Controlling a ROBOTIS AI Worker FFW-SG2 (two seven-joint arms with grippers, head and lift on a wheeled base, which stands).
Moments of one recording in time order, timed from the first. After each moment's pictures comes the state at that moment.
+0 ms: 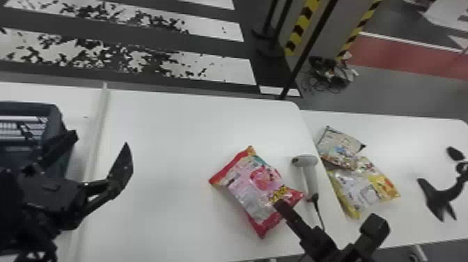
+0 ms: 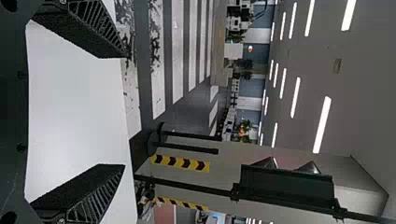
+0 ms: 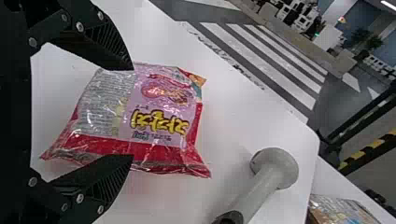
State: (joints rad) left arm 0.60 0.08 -0.11 -2.22 0.05 0.16 -0.21; right arm 0.69 0.00 -0.44 -2.07 -1.01 0.70 0.06
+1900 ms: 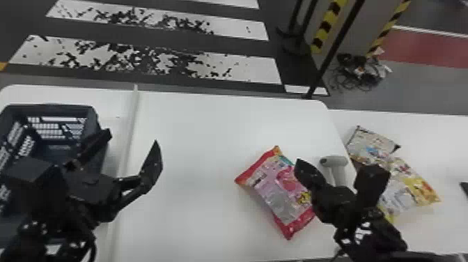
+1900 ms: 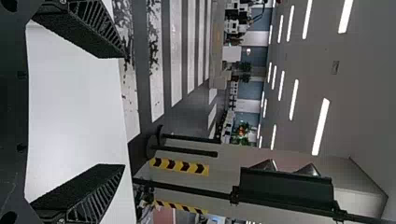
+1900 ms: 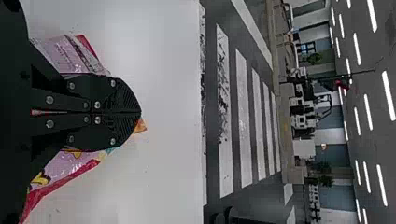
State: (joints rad) left arm 0.60 0.08 -0.11 -2.21 0.05 0.16 -0.18; right arm 0.51 -0.11 -0.20 -2.01 -0.18 0.36 0.31
